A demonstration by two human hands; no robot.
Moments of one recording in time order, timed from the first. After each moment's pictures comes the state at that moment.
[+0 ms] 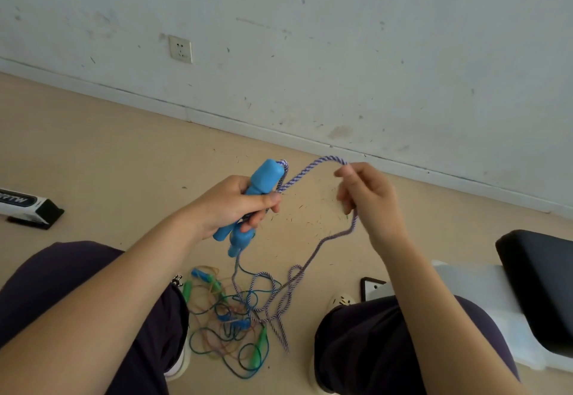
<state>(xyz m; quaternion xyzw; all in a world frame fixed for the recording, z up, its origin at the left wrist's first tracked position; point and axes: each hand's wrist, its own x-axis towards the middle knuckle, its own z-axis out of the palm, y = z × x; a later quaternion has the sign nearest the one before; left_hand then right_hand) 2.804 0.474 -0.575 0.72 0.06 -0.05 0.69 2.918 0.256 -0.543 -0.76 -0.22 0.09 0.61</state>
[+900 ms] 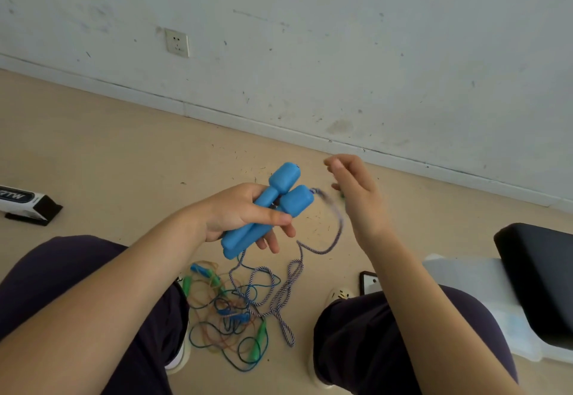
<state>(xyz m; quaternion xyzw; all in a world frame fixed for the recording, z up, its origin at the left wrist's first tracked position) 2.805 0.461 -0.576 0.69 0.03 -0.17 0.71 2.910 0.269 -0.551 -0.75 -0.21 0.11 0.62</state>
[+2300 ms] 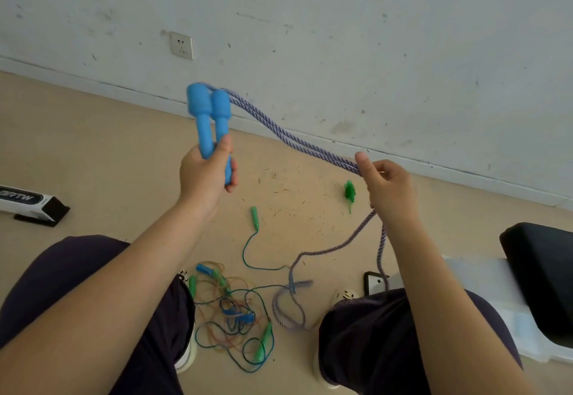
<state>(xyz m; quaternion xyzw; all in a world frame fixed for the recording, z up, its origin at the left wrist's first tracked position) 2.822 0.490 -0.582 0.57 0.31 0.31 0.70 2.945 0.246 -0.551 -0.85 -0.11 0.01 0.51</state>
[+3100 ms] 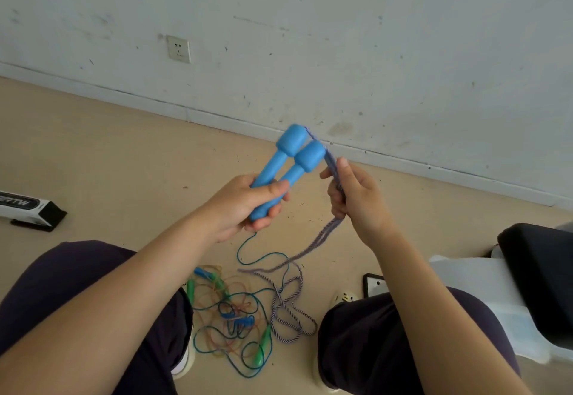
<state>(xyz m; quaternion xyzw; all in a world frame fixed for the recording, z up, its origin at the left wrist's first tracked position) 2.810 0.455 -0.575 0.63 0.09 -0.03 0.77 2.925 0.269 -0.559 -0.73 -0.21 0.18 0.63</state>
